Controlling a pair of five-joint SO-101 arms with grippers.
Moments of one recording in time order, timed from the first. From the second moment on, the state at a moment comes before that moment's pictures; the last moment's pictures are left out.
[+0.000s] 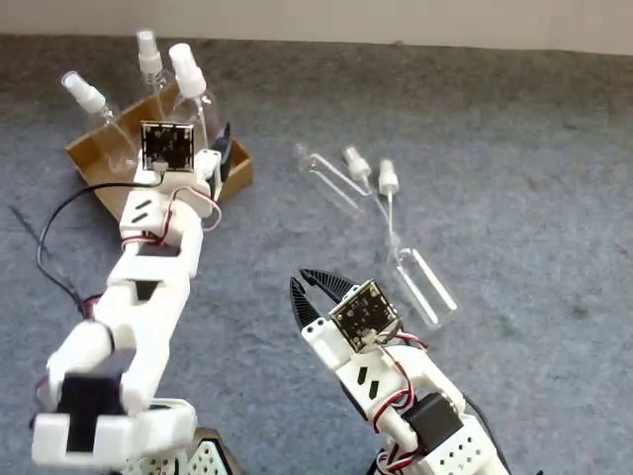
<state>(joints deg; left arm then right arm) -6.0 -7.9 53.3 -27.9 0.2 -38.2 -104.4 95.5 31.4 10.2</state>
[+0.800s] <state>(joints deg) -9.0 33.2 26.9 -42.3 0.2 -38.2 -104.4 95.5 31.4 10.2</state>
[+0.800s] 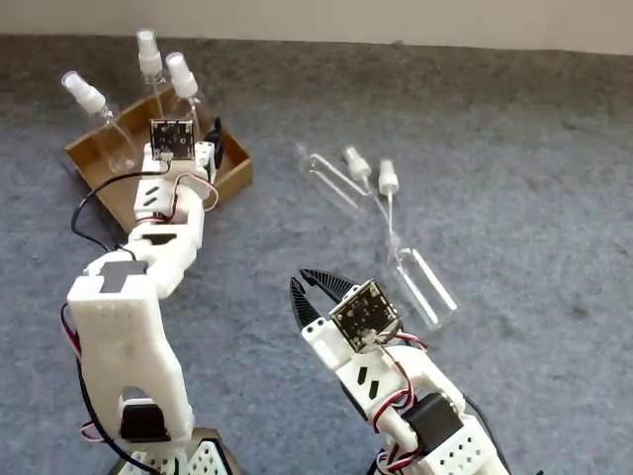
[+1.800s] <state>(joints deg) -9.0 39.3 22.5 -43.5 0.5 -38.2 -104.4 95.5 31.4 10.2</state>
